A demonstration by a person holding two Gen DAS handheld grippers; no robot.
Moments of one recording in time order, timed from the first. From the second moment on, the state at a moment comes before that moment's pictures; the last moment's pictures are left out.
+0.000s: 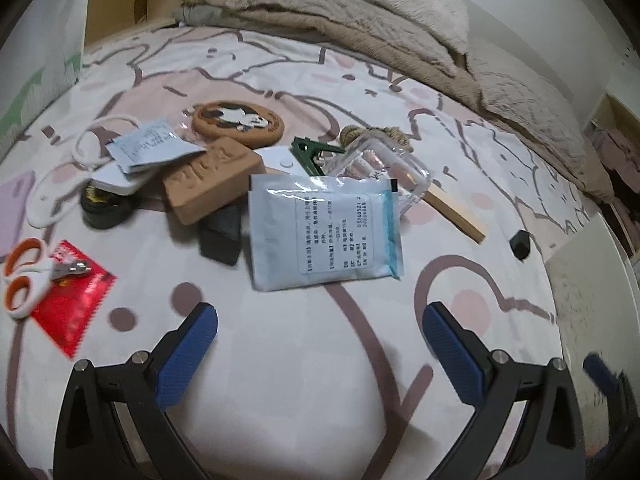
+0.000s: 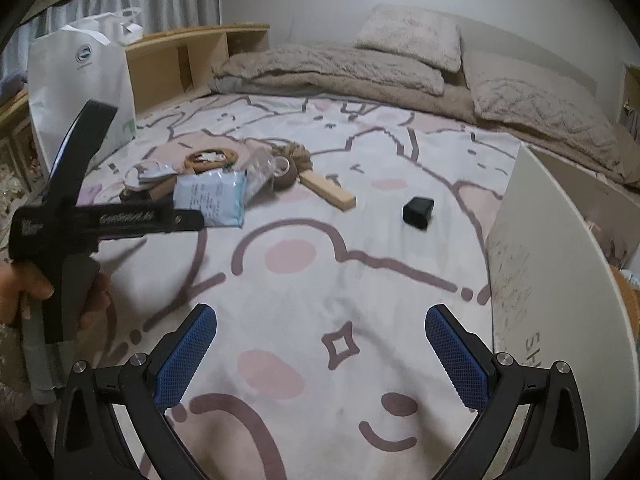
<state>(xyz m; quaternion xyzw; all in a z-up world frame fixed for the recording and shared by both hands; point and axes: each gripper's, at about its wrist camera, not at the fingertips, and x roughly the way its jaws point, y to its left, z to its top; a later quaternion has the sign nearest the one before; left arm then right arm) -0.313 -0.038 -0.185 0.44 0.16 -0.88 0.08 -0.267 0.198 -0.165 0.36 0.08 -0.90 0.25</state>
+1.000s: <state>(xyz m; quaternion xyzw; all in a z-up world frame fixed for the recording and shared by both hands) -0.363 -0.017 -0.208 0.43 0.14 -0.89 0.10 -0.284 0.191 -0.210 0.44 0.10 -0.87 0.22</state>
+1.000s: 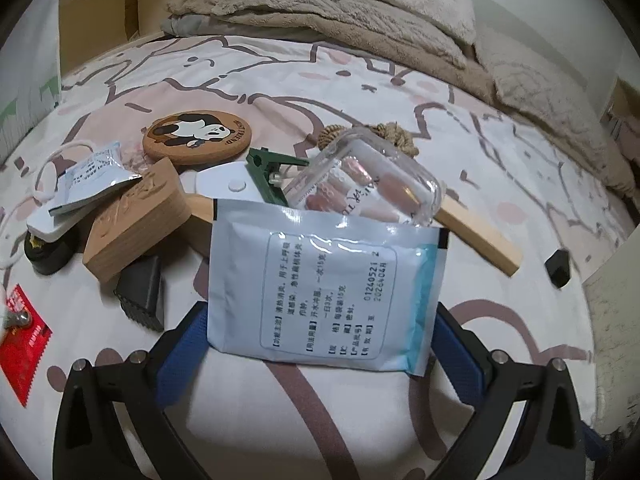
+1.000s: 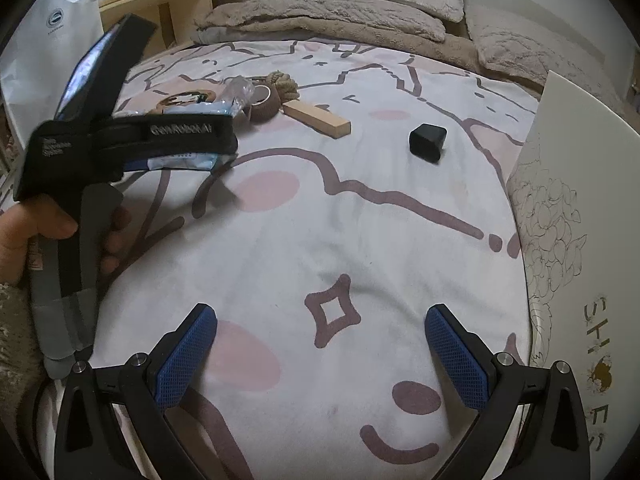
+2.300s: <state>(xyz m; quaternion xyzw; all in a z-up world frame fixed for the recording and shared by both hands) -0.255 -0.064 -0.190 0.46 0.05 -0.88 -0.06 -0.284 0.188 -0.207 0.42 0.11 -0.88 0.21</state>
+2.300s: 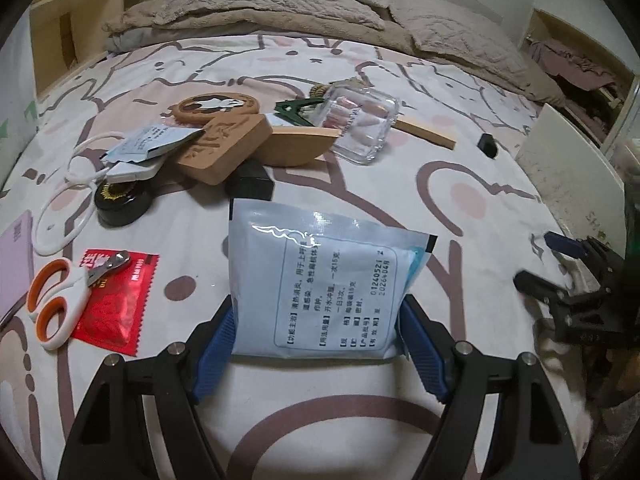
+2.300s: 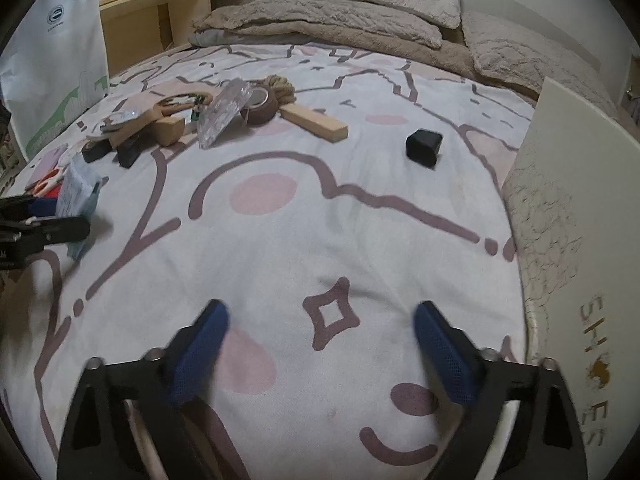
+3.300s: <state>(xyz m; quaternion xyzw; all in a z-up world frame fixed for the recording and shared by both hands) -0.253 -0.053 -0.184 0.45 0.05 -0.89 -0.10 -0.424 0.197 -0.199 0.43 0.01 -0.90 0.05</state>
